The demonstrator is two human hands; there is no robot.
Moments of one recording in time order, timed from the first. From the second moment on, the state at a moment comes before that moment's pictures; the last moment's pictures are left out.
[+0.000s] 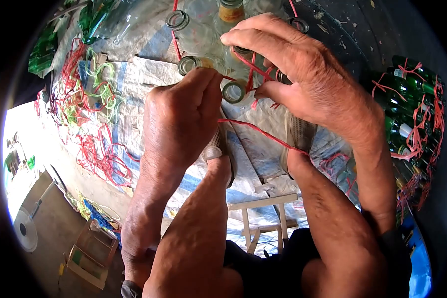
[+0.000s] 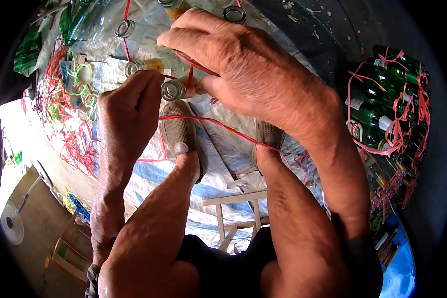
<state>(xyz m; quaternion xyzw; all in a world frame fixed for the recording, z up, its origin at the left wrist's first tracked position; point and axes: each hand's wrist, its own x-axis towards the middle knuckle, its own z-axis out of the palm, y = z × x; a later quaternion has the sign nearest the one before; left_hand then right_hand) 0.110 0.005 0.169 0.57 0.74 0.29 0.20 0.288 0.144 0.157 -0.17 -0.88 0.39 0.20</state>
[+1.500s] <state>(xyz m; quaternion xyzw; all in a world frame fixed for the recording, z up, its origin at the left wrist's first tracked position) 0.123 -0.033 0.162 0.17 0.68 0.50 0.51 0.287 0.143 0.169 -0.18 -0.89 0.40 0.15</state>
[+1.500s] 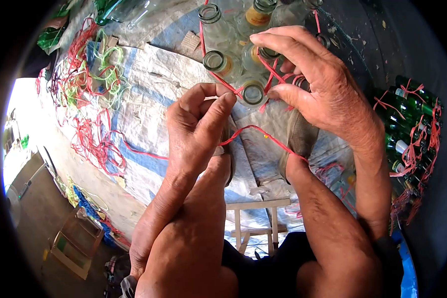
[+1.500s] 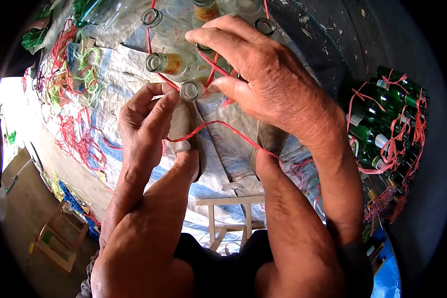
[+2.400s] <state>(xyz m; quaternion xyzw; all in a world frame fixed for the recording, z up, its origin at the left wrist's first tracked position) 0.112 -0.024 0.106 0.09 0.62 0.53 0.57 0.248 0.150 0.178 -0.05 -0.96 0.26 0.07</state>
